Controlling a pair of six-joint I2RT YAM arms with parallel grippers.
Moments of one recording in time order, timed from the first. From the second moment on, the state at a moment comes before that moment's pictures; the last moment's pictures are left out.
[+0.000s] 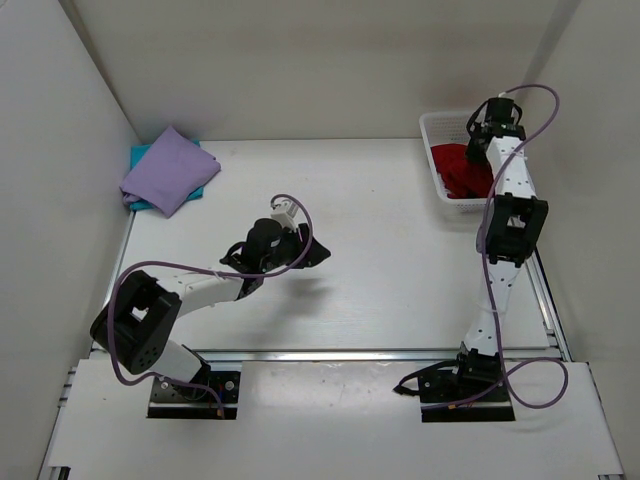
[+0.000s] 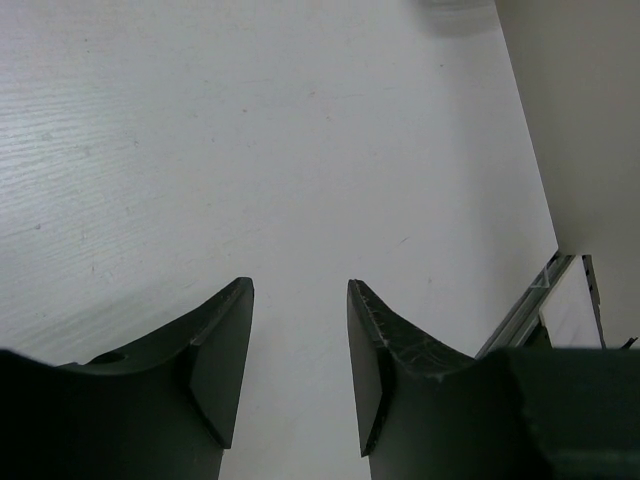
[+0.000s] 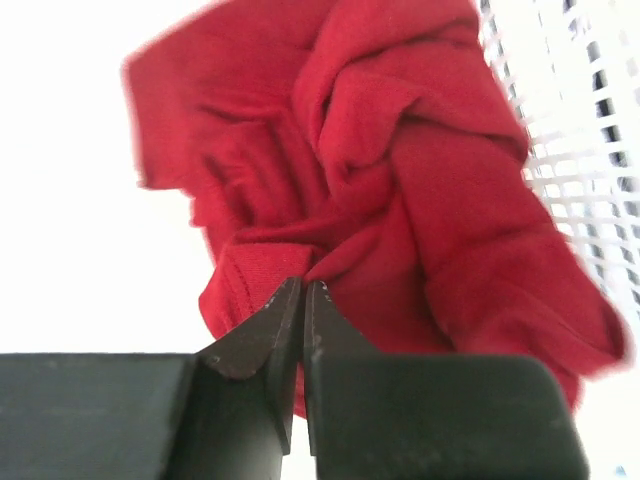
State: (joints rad) left arm -0.64 1.47 0.66 0.40 0.20 -0.66; right arm -0.18 2.43 2.33 -0.72 0.05 0.19
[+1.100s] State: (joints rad) left arm -0.05 1.12 0.39 0.48 0.31 -0.94; right arm 0.14 1.62 1.26 0.26 -0.79 0.60
